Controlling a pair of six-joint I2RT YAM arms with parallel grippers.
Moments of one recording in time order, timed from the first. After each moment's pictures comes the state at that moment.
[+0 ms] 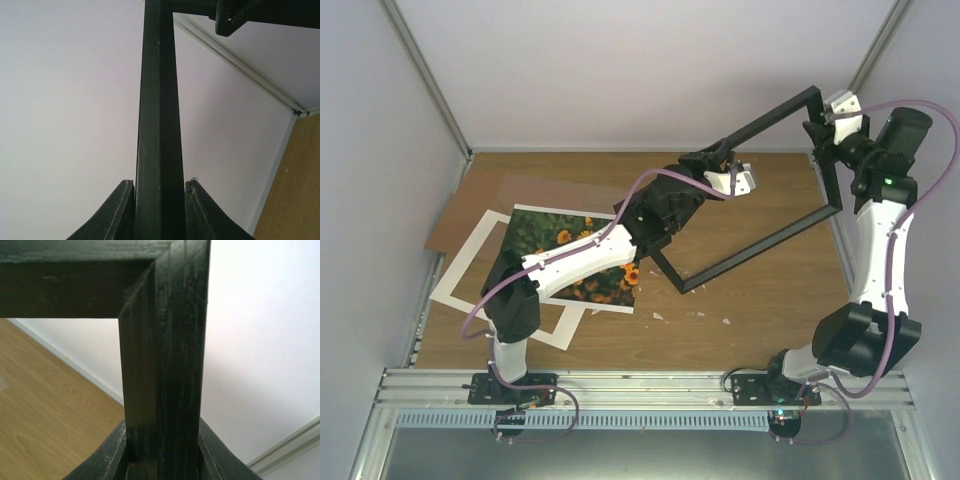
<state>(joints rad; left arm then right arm) -0.96 1.87 1.69 0.33 -0.33 1.02 -0.33 1.46 1.58 -0.37 -0.72 -0.56</state>
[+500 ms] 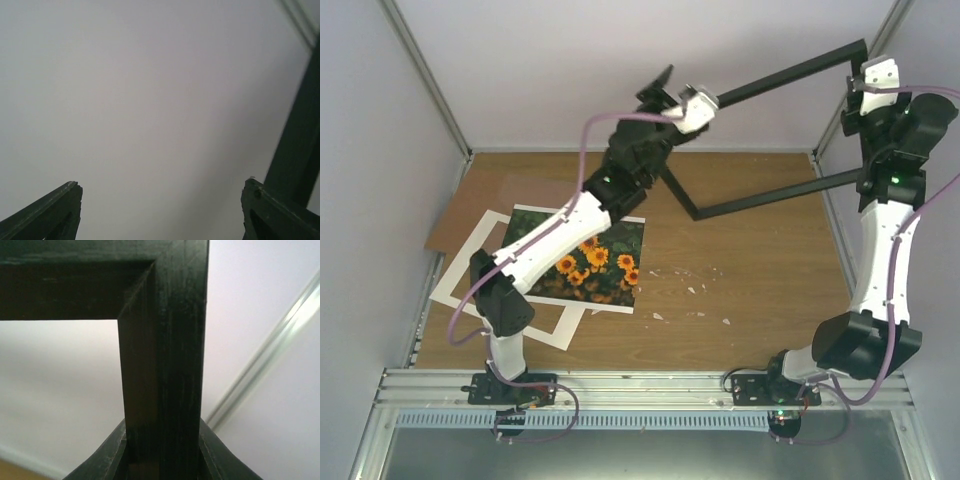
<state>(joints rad) -0.82 1.86 1.94 0.21 -0.38 0.82 -0.32 1.44 1.65 -0.12 -0.44 -0.46</state>
